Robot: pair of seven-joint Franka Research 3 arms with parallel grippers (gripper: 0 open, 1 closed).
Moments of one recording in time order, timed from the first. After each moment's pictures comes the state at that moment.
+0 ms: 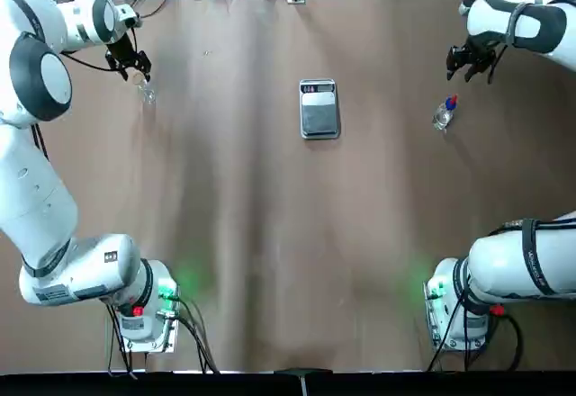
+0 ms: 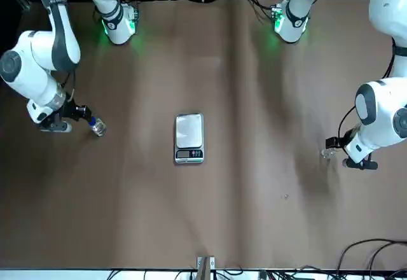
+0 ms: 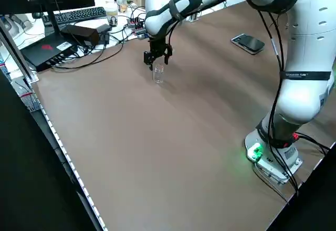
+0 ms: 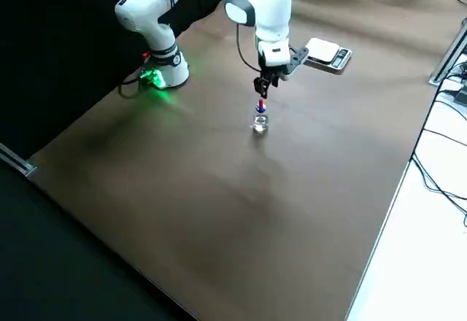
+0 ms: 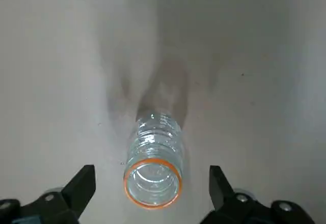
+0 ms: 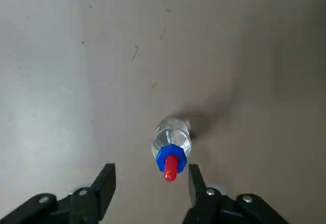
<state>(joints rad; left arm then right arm) 0.14 0.45 0.03 -1.90 -0.01 2.26 0.25 -0.04 0.03 -0.03 -2.26 0.03 2.25 -0.03</state>
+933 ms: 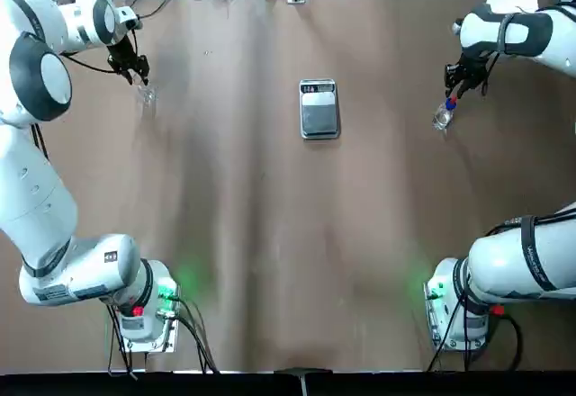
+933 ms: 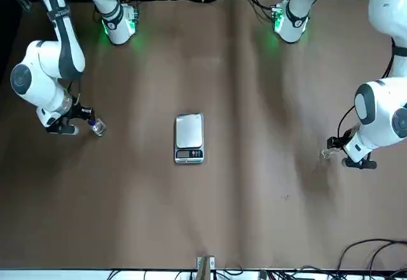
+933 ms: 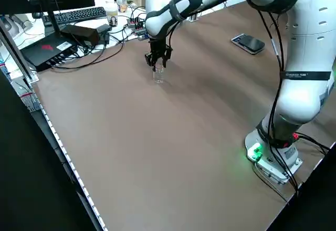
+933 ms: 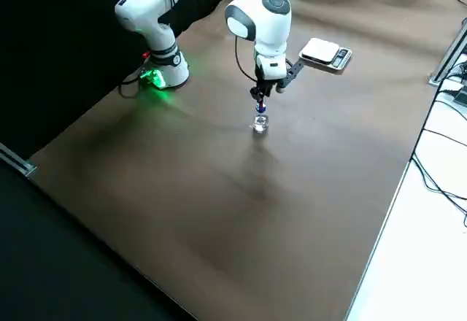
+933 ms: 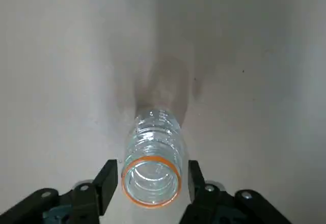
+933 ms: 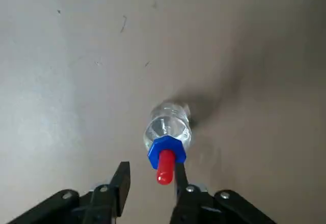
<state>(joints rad) 0.14 0.45 0.03 -1.91 -0.01 2.26 0.24 -0.05 0.09 -0.03 -2.28 0.02 2.25 -0.03</state>
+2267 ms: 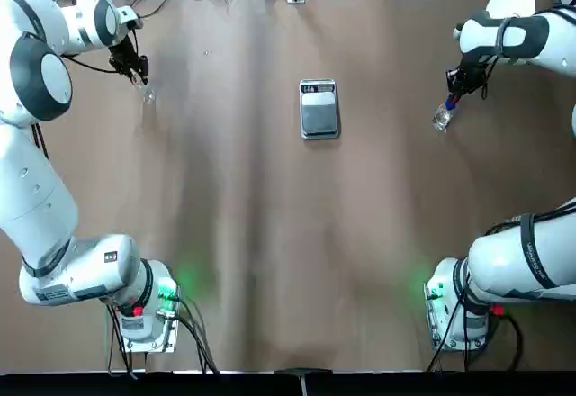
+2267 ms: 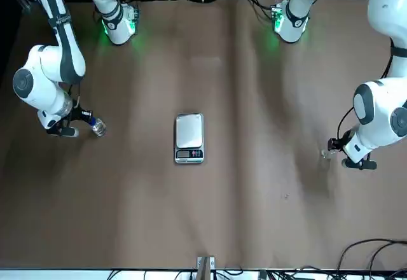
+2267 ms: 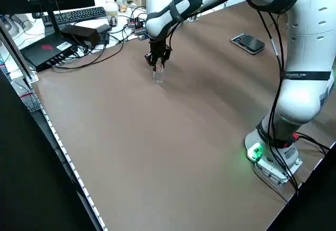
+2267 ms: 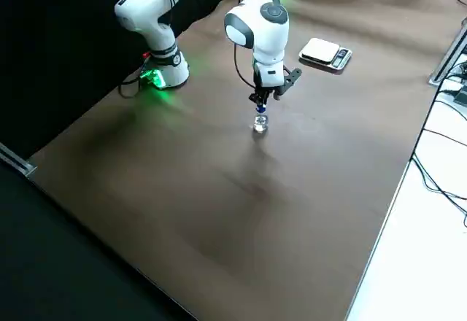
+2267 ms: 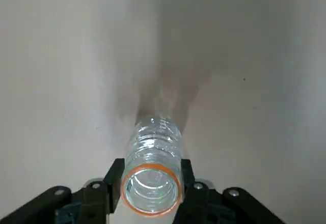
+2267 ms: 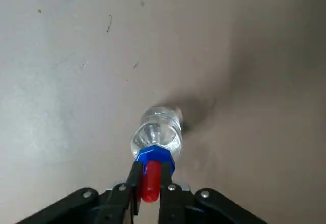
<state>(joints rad) 0.14 0.45 0.03 -1.92 -0.01 2.30 0.24 -0.07 0.12 -0.03 -2.29 0.02 2.29 -0.03</state>
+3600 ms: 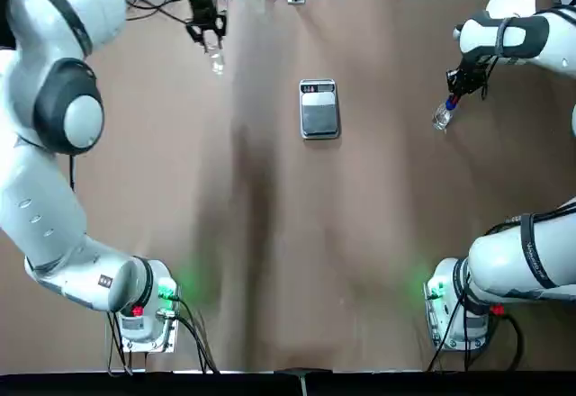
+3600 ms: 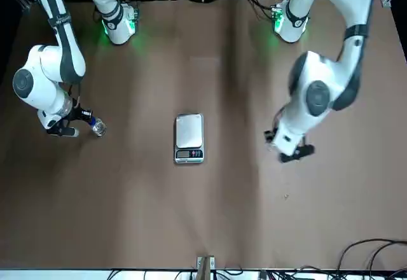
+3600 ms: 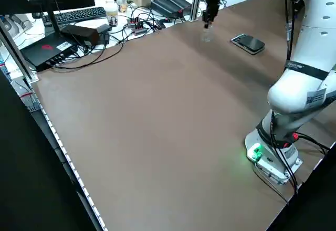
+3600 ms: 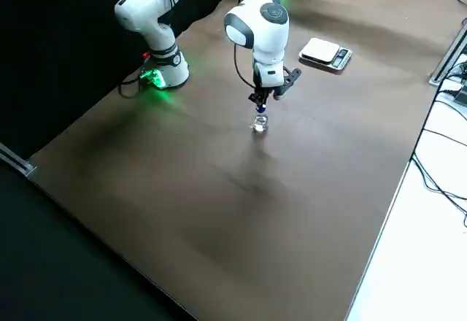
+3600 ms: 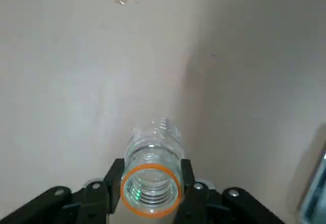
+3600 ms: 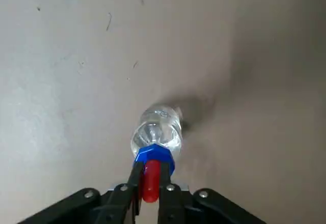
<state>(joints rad) -0.33 0.38 -0.07 -1.65 -0.01 1.95 -0.63 -0.07 0.12 -0.03 -2.29 0.02 2.28 -0.03</state>
